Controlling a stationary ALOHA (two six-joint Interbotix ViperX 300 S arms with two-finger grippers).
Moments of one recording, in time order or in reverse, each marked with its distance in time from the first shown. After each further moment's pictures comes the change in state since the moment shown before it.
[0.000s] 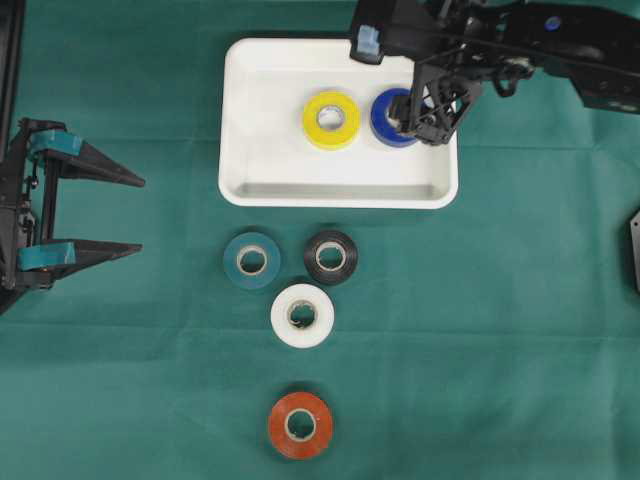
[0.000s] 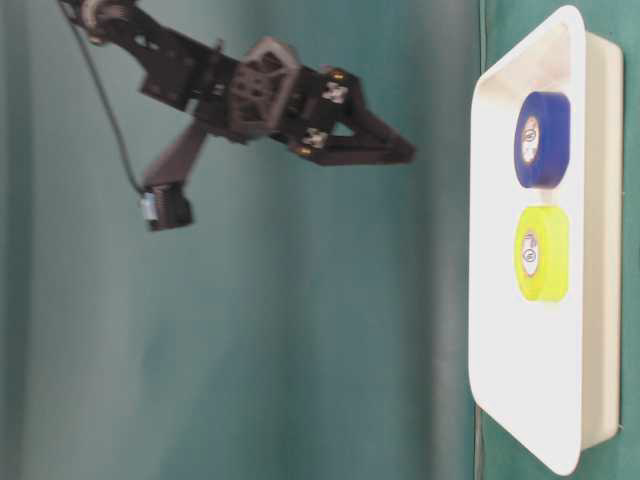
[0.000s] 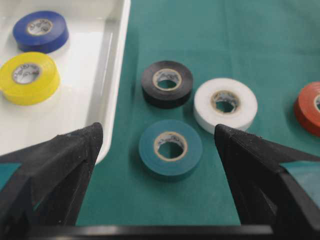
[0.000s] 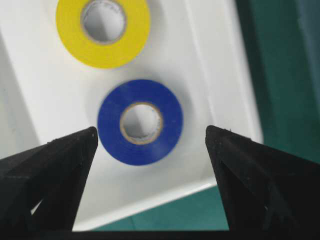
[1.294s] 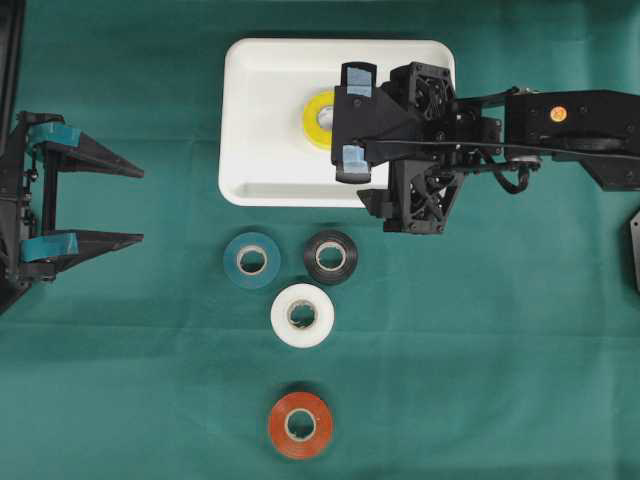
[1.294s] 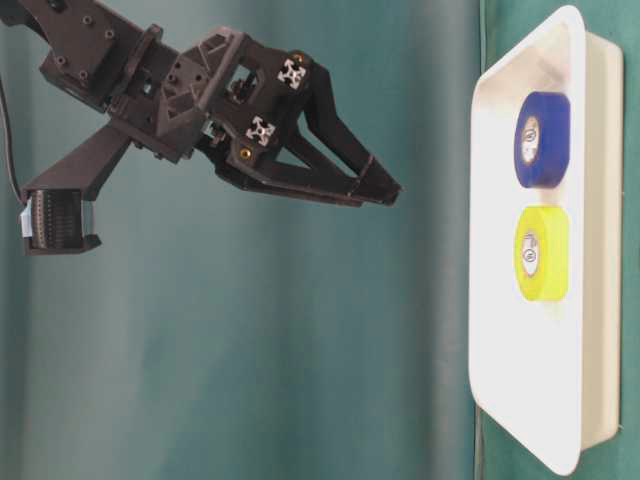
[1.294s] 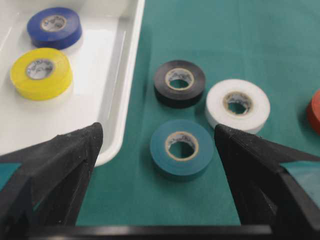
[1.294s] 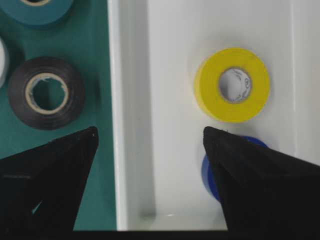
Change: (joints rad) left arm 0.034 0.000 0.000 -0.002 0.003 -0.002; right arm 0.259 -0.028 -0.015 0.008 -0.051 0.006
